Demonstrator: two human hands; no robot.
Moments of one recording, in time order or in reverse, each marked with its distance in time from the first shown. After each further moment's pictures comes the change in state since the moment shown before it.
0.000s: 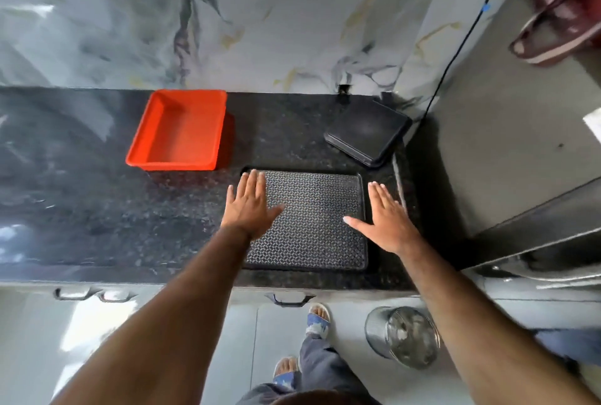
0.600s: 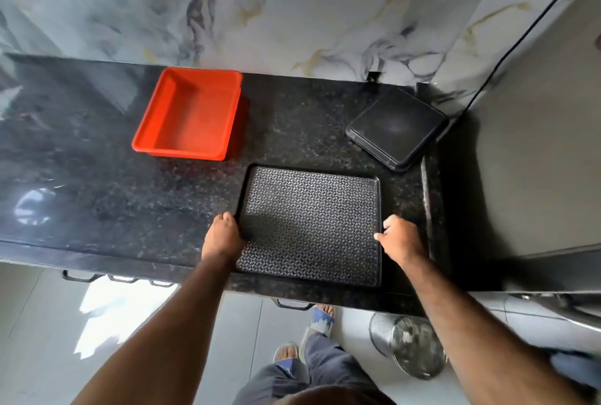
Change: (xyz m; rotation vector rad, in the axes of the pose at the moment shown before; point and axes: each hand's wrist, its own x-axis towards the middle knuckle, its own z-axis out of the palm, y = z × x) left_hand -0.013 -0.062 0.056 -0.258 -0.053 -0.418; right_hand 0.052 0.009 0.043 0.222 -0.084 0.361
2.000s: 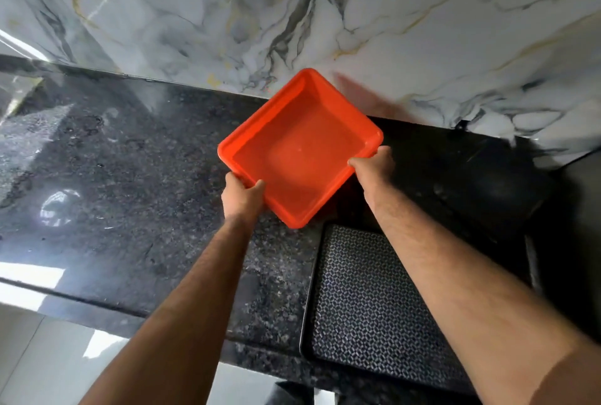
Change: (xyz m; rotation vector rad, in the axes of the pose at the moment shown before) left_hand 0.205 -0.055 -0.130 -0.935 0.215 -0.327; right_hand 0.125 -0.365 0.012 0.791 0.193 0.022
